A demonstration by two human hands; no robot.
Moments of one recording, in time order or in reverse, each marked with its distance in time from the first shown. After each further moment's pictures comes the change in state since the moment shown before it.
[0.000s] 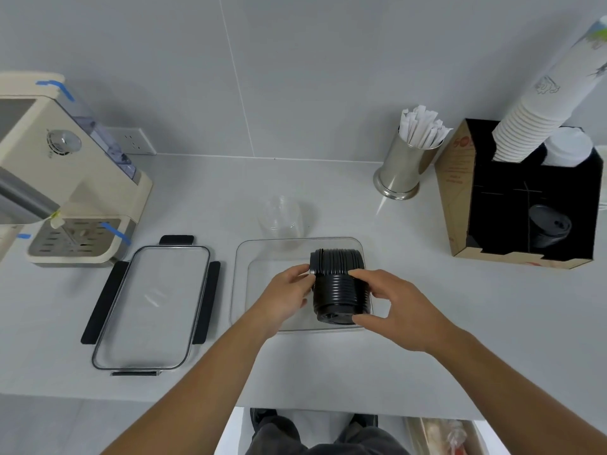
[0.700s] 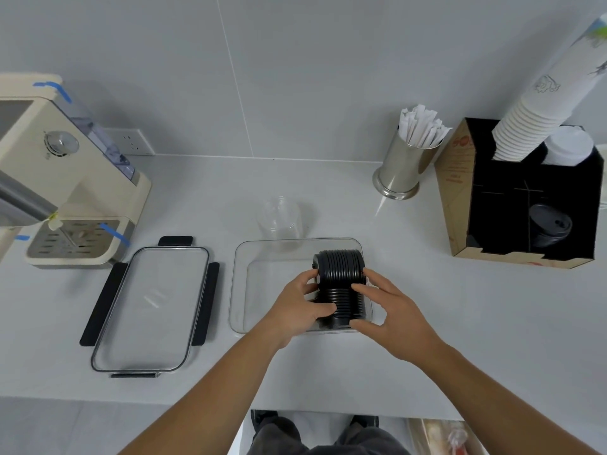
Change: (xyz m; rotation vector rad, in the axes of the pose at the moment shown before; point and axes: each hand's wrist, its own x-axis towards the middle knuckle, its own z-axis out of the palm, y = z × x) left_hand -0.006 -0.012 0.017 0.032 -0.067 0.074; right_hand -0.003 0.024 0.028 -0.034 0.103 0.113
